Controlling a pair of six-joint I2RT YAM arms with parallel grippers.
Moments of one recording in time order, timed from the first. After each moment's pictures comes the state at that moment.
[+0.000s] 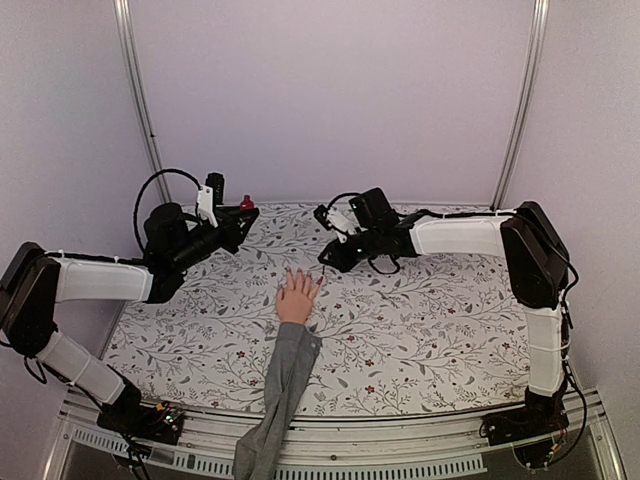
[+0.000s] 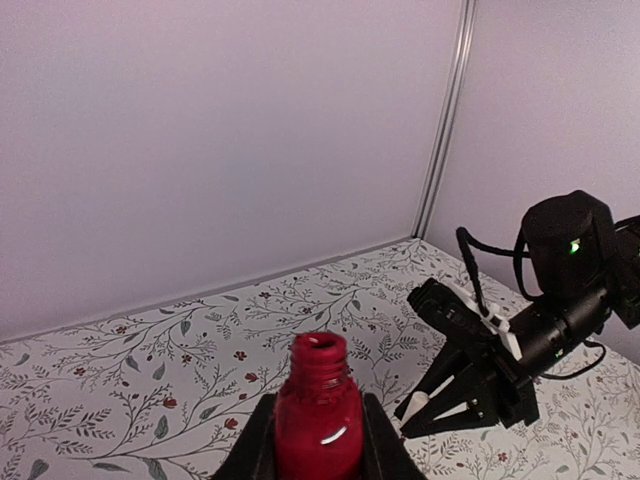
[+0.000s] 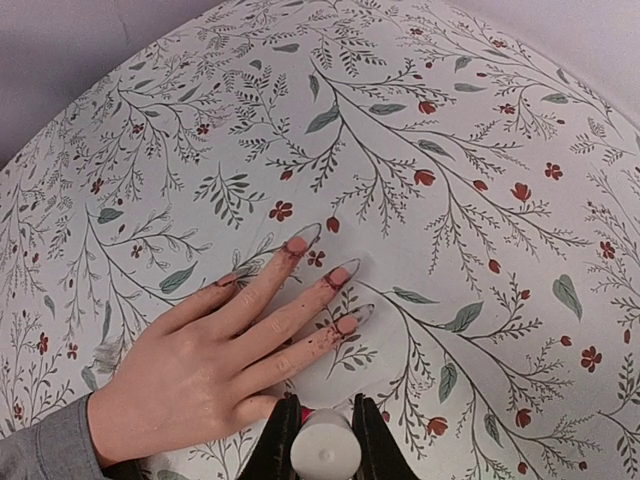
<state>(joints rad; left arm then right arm) -0.45 1.45 0.67 0.81 0.24 -0.17 0.75 2.11 1.56 -0.14 -0.24 -0.02</state>
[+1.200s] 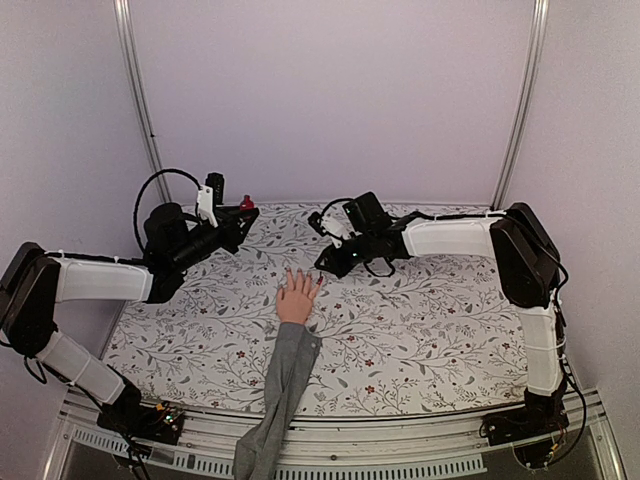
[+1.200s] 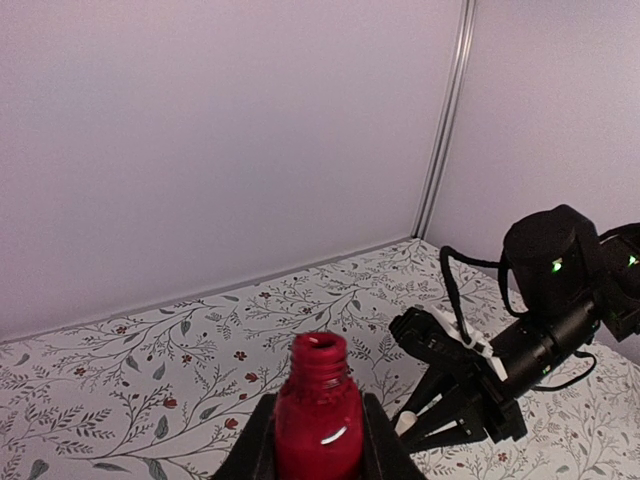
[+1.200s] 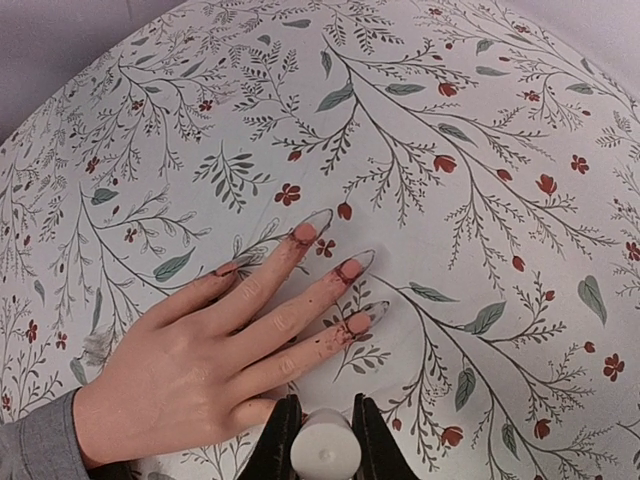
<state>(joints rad) -0.45 1.45 0.67 0.81 0.24 -0.17 0.76 2.16 1.61 -0.17 -0.27 -0.05</state>
